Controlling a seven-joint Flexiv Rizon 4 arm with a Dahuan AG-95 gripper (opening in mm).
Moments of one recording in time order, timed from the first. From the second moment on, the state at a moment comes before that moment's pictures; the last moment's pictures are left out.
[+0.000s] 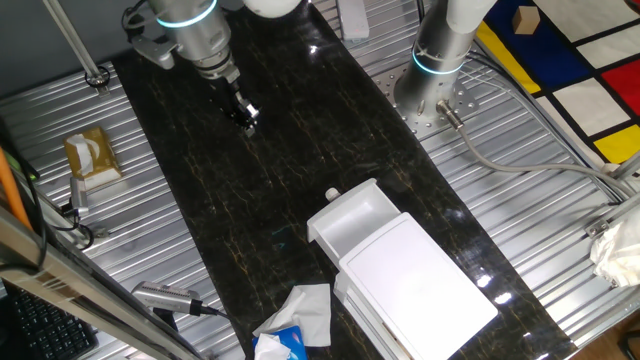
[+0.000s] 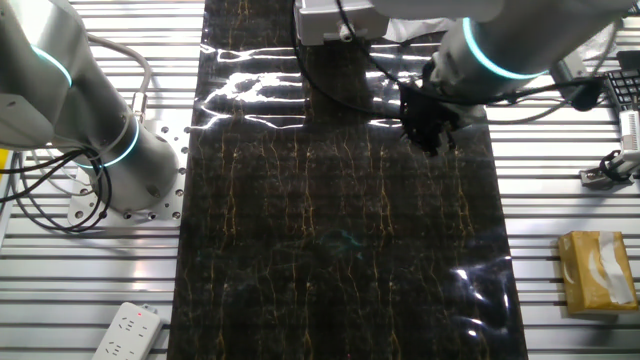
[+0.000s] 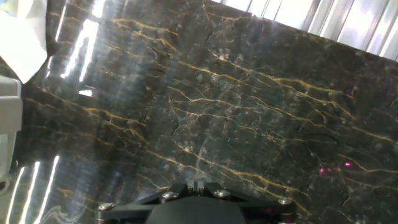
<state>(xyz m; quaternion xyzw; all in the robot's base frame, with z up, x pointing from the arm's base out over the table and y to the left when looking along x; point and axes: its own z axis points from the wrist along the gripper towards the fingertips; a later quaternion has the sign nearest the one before) 0.495 -0.005 0.166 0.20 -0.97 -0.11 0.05</state>
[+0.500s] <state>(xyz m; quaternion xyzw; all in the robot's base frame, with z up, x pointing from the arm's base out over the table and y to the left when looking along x) 0.498 -0.002 0.163 0.19 -0.97 -0.12 0.05</state>
